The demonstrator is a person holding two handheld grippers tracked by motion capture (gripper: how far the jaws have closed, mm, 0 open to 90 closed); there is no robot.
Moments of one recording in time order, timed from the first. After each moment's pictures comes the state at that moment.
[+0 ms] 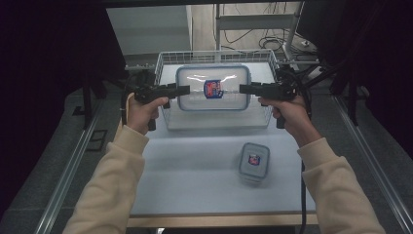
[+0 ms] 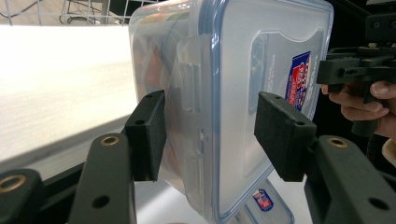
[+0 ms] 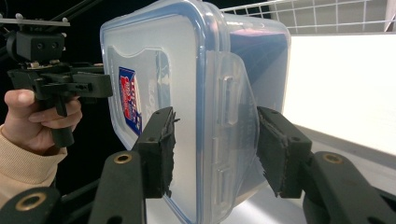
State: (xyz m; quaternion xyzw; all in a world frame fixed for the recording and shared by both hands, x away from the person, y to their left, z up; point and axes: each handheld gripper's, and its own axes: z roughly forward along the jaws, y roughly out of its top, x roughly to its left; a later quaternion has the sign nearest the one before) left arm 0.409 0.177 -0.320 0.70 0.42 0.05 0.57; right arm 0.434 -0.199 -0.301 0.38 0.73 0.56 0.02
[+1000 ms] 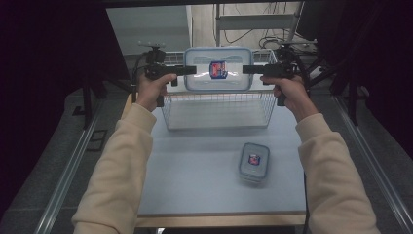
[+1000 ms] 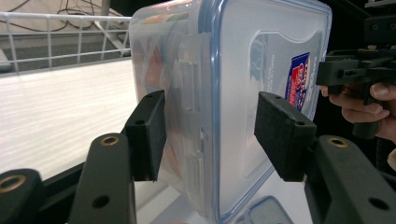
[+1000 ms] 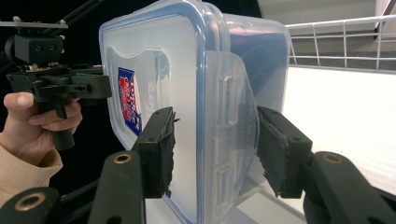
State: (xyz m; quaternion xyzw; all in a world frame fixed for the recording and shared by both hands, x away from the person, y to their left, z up) left arm 0.485 0.172 -0.311 0.71 0.43 0.04 0.56; right arm 0.505 -0.206 -0.292 0.41 0.73 0.55 0.01
